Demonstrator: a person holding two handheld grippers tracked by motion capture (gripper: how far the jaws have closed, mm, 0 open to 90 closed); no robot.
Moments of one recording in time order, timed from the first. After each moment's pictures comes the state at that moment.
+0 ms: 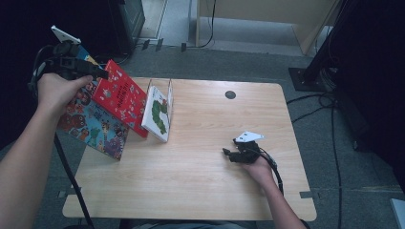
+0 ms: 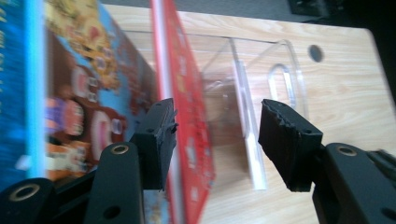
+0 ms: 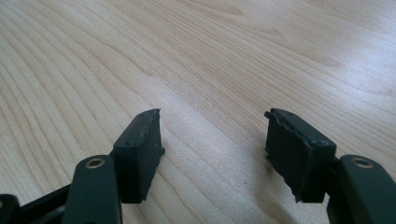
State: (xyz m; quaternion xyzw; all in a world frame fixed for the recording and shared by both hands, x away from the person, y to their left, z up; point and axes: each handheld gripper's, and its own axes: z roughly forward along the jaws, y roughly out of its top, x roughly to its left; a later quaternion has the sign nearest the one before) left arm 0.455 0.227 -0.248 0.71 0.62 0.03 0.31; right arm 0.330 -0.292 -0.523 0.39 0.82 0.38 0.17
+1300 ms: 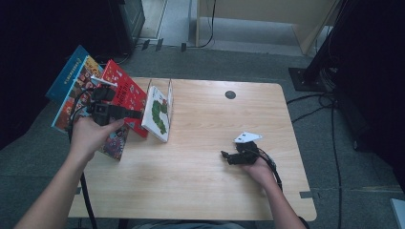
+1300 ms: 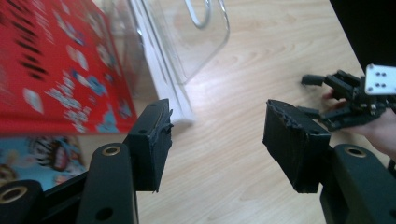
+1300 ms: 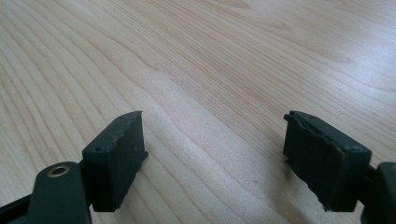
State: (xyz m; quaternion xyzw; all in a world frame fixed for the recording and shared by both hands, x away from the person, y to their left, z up) left arm 0.367 0.150 -0.321 0.77 0.54 -0.01 0.34; right arm 0.329 -0.289 -0.523 0.39 0.82 0.37 0.17
